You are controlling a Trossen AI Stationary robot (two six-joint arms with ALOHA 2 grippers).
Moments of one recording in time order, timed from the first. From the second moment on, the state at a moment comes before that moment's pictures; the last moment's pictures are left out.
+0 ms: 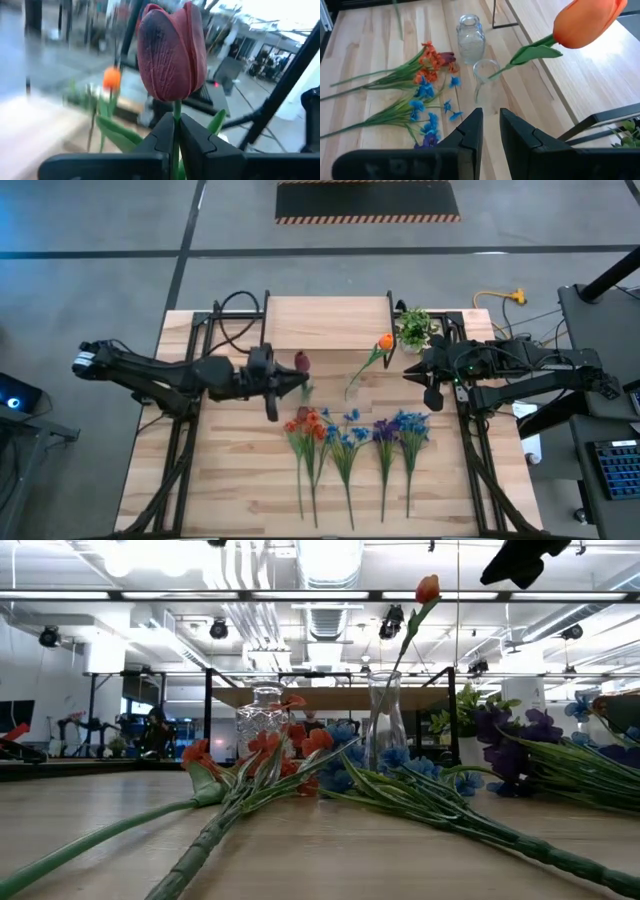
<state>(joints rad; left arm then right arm) -0.20 1.12 0.99 0.18 -0.38 -0.30 0.04 0.82 0.97 -0.82 0.19 0.21</state>
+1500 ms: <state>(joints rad) 0.03 1.55 1.18 0.53 -0.24 0.01 0.04 0.82 0.95 -0.82 0.21 0.23</state>
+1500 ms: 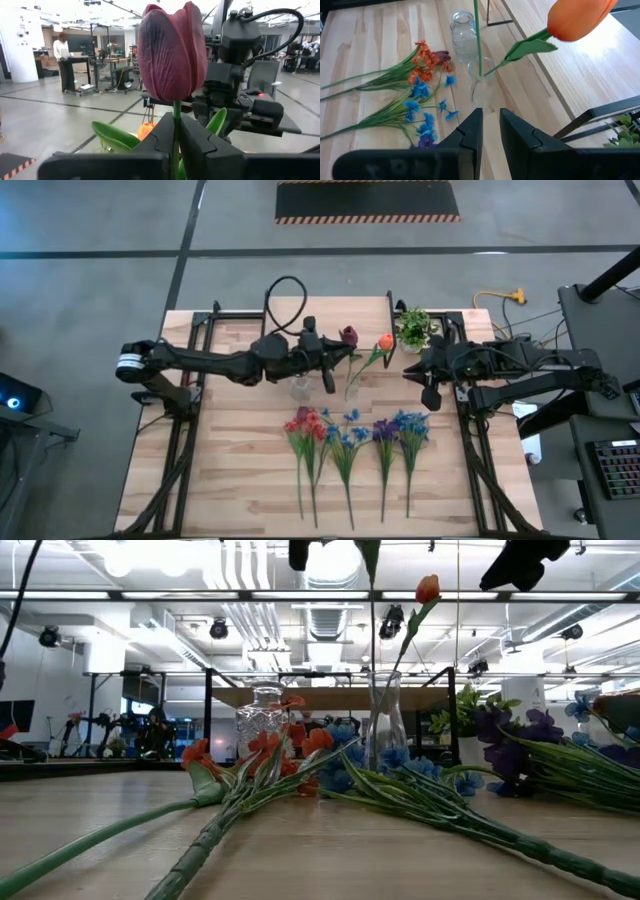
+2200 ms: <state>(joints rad) 0.11 1.58 1.20 0.26 -0.11 -0.24 0.04 0.82 0.93 -0.81 0.21 0.24</state>
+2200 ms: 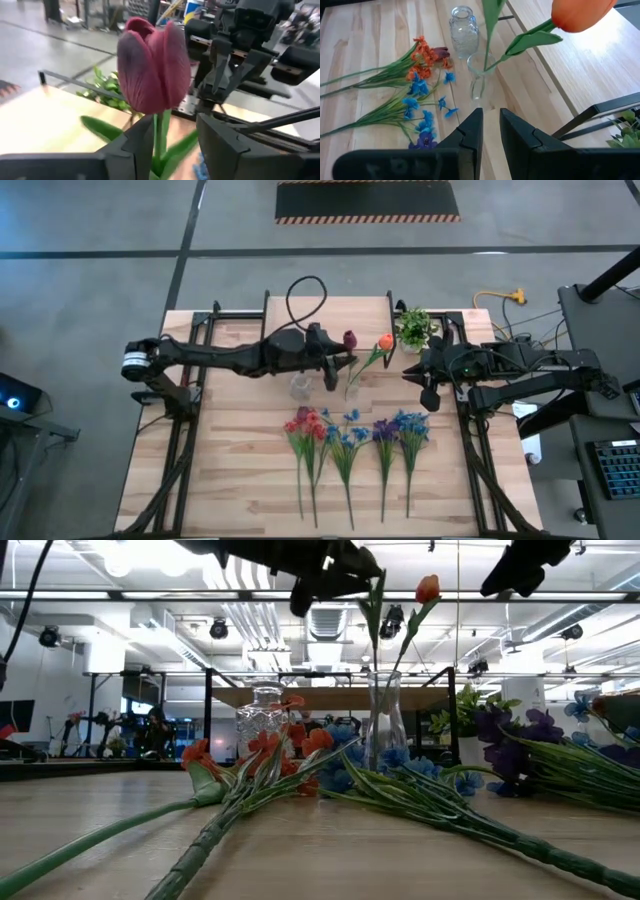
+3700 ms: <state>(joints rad) -0.21 1.32 1.15 -0.62 -0.13 -0.78 0.04 0.82 0.93 -0.81 0.21 0.21</state>
